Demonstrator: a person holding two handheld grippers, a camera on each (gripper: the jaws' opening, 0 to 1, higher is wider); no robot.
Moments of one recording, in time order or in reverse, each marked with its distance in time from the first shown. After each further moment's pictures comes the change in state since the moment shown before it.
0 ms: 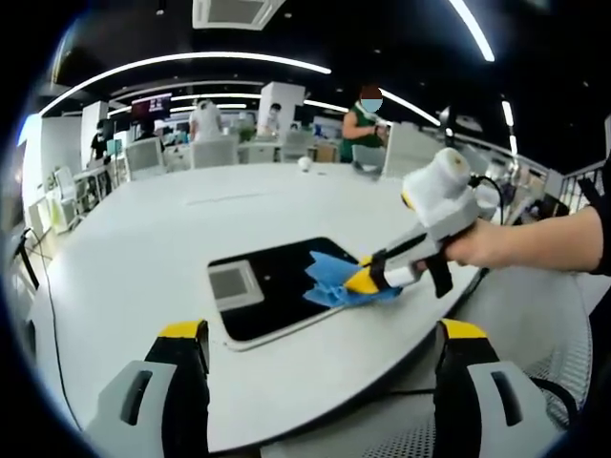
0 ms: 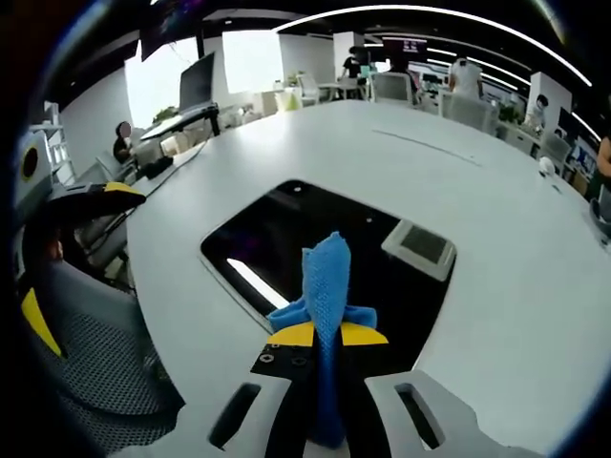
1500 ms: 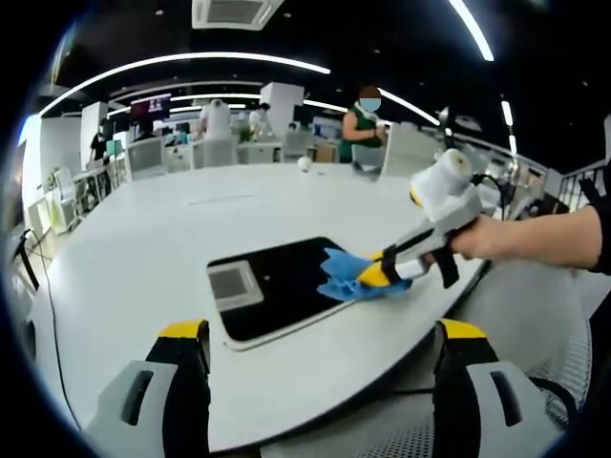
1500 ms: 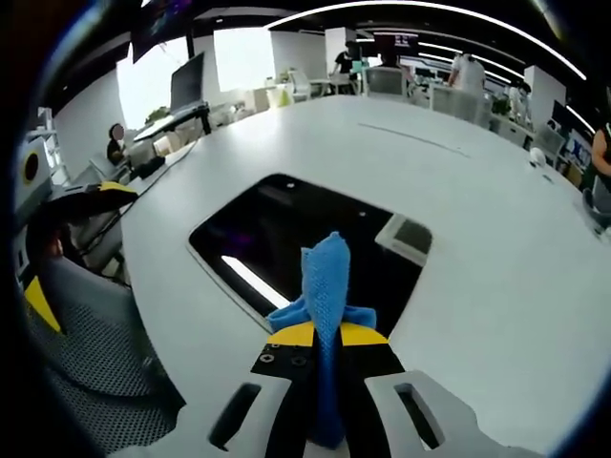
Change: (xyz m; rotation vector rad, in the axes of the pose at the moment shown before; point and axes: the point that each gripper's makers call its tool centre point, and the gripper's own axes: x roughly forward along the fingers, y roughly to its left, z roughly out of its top) left arm -0.001 -0.001 0.000 0.002 0.001 -0.004; right arm -0.013 -0.020 -0.012 0.032 0.023 -0.026
